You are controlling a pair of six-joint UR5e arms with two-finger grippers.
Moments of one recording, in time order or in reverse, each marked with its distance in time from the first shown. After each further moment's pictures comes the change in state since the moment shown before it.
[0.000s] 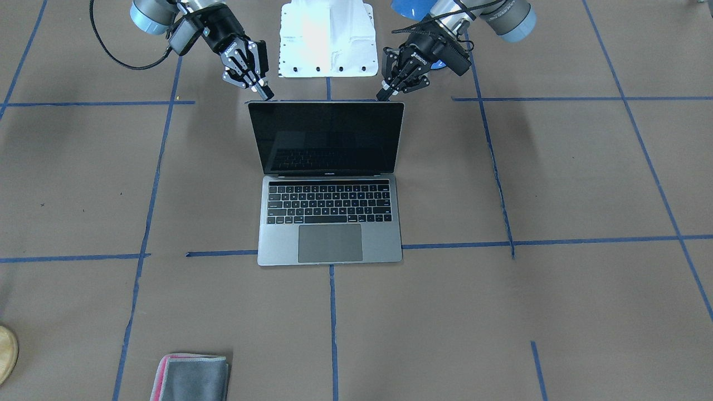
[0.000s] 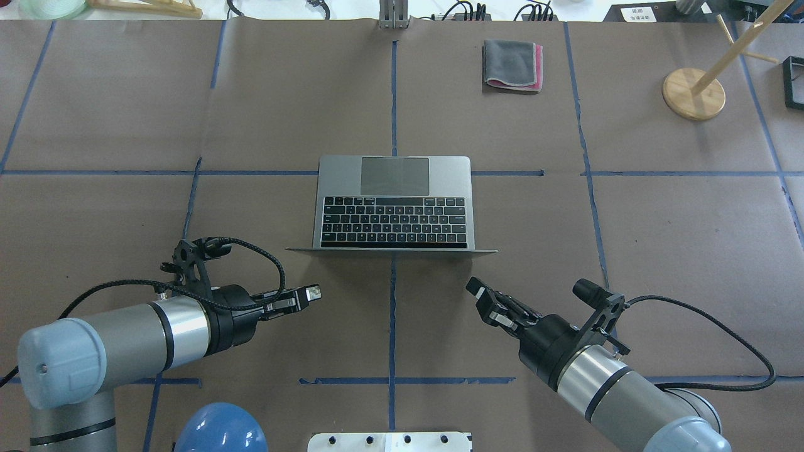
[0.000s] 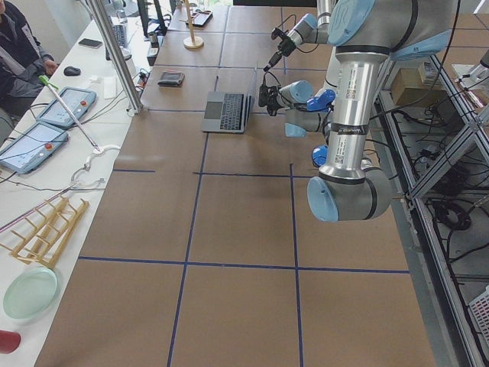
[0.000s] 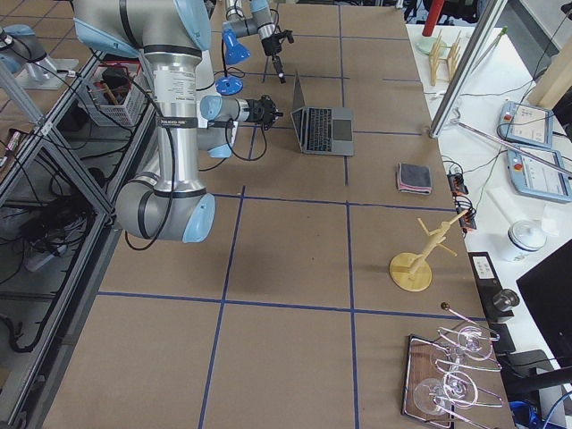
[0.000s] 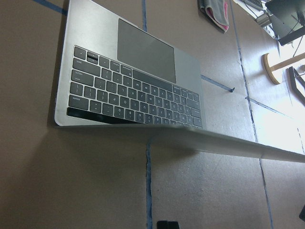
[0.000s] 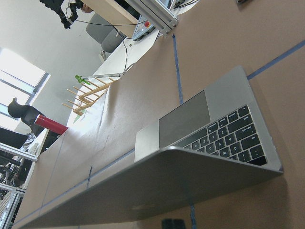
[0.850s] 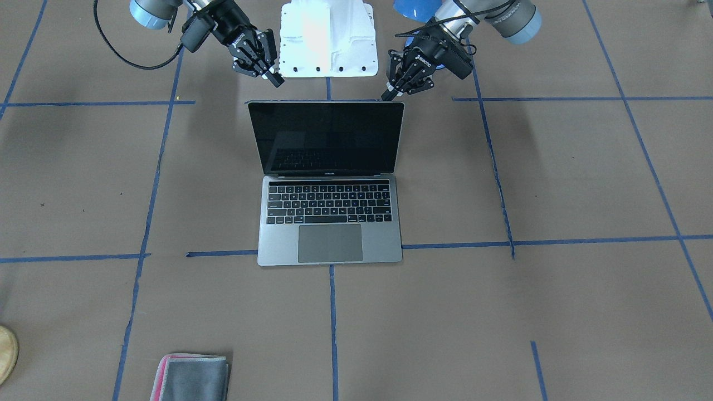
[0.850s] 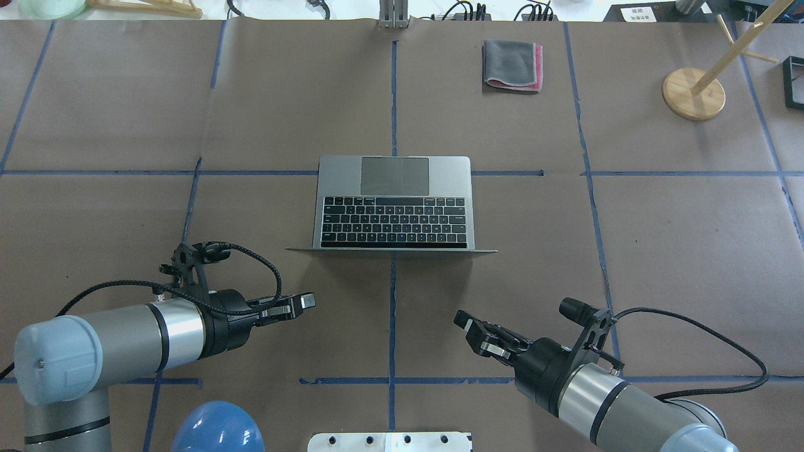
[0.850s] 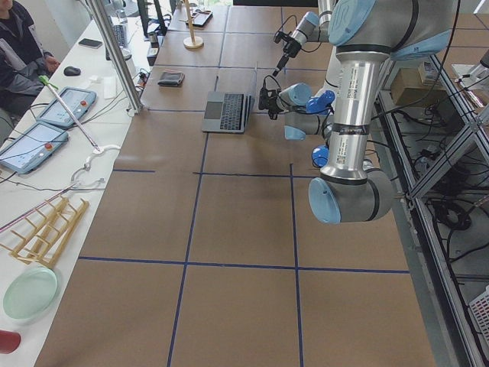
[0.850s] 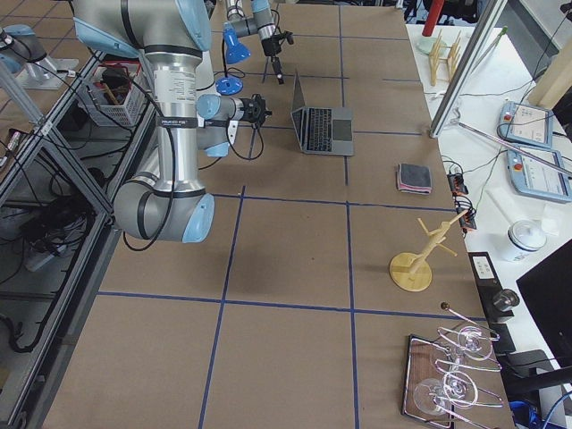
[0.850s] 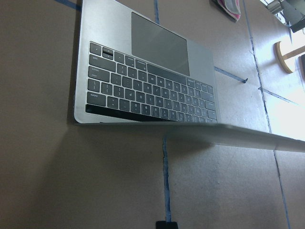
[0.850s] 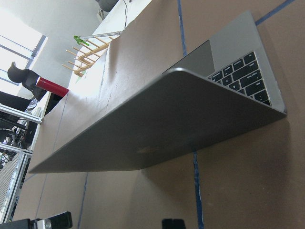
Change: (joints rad) left arm 0.001 0.016 0.003 0.000 -0.042 0.027; right arm -0.036 -0.016 0.028 0.000 0.109 0.001
